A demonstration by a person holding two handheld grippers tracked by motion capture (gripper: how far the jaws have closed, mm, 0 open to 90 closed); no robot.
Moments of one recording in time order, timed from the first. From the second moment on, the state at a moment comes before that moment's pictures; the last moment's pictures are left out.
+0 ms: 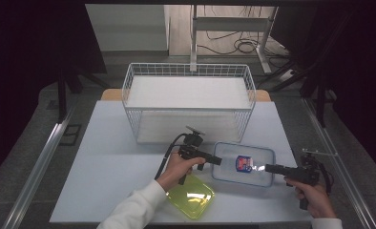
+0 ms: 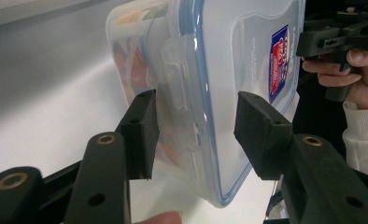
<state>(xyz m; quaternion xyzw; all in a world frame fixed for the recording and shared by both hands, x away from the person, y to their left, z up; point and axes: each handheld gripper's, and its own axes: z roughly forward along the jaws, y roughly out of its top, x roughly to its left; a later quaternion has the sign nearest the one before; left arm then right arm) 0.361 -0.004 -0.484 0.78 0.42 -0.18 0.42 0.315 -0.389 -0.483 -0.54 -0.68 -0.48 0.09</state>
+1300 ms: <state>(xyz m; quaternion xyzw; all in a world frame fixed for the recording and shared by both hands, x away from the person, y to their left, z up) 0.330 0.049 -0.391 0.78 0.38 -0.08 0.49 0.307 -0.341 -0.390 -0.46 -0.71 -0.53 0.02</state>
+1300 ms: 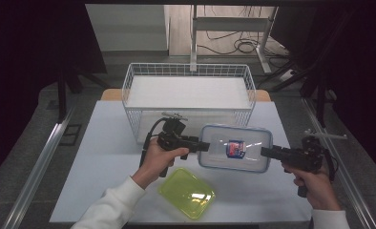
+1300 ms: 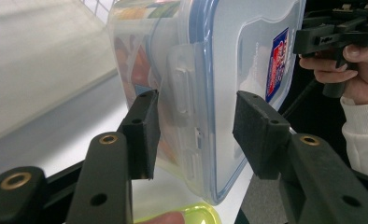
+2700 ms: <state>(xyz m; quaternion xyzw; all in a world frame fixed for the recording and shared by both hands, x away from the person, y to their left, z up) 0.372 0.167 -0.297 0.74 0.40 -0.01 0.54 0.394 -0.226 -0.284 -0.38 -0.74 -0.55 0.00</state>
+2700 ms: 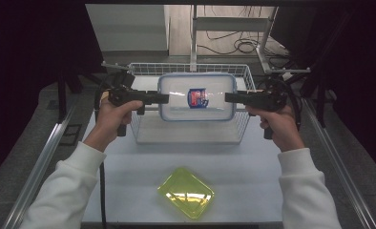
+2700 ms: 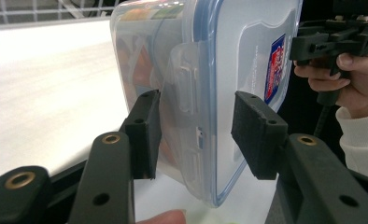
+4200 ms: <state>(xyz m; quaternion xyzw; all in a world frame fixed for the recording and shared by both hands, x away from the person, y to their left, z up) 0.453 0.181 -0.318 0.68 0.51 -0.01 0.53 0.465 -0.197 -0.301 -0.49 -0.71 -0.51 0.01</state>
